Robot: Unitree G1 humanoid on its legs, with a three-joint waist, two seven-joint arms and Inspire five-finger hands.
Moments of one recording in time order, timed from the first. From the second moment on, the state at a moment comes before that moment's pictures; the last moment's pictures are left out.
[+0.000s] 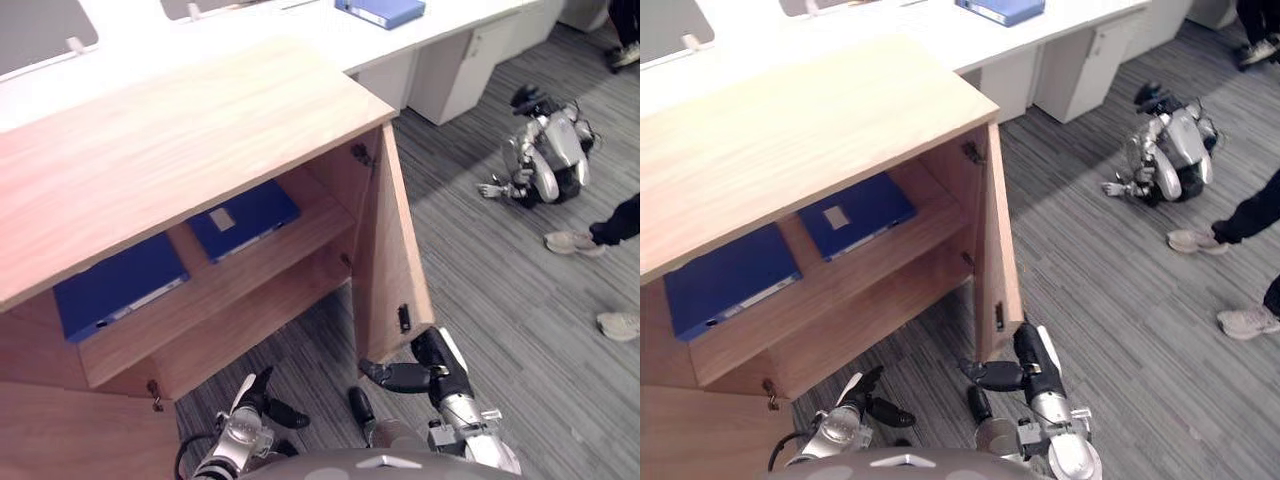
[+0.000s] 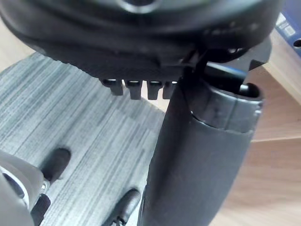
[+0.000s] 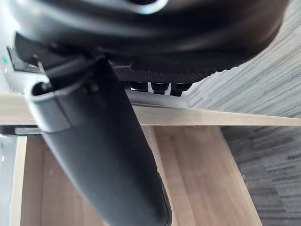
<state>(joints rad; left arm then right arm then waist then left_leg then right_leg) 0.02 0.11 -0.10 1.01 0.29 -0.03 0.11 0.54 -0.16 0.24 -0.20 0.04 -0.06 0.06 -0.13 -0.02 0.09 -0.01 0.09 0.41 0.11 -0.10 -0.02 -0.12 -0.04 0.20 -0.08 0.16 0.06</state>
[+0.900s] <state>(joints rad) 0.09 0.13 0.06 1.00 0.22 -0.03 0.14 -0.04 -0.21 0.21 0.31 -0.01 -0.03 -0.11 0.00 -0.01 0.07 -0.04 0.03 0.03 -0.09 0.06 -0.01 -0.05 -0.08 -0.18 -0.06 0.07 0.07</state>
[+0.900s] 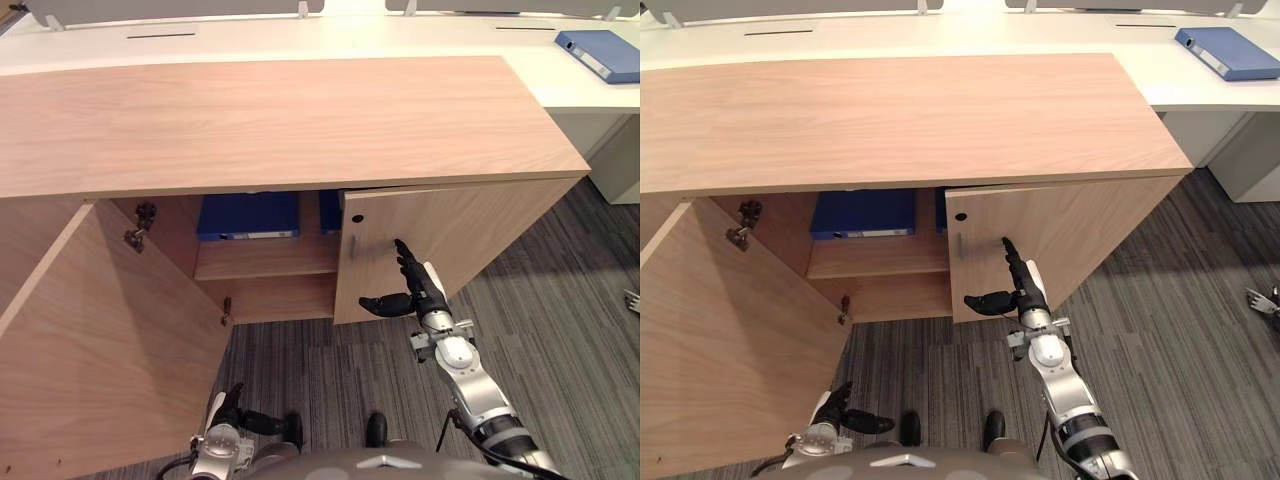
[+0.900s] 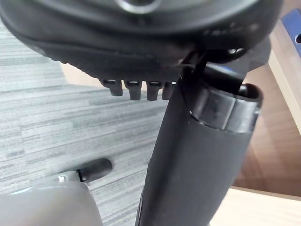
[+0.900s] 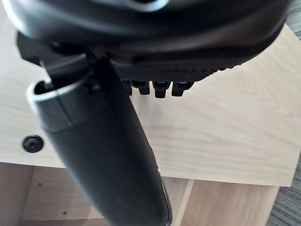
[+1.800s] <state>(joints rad) 0.11 0.12 0.10 1.00 0.10 -0.01 0.16 0.13 -0.10 -0.12 0.92 -0.19 0.03 -0.15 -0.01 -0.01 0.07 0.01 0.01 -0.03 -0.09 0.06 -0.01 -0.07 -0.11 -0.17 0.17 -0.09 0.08</state>
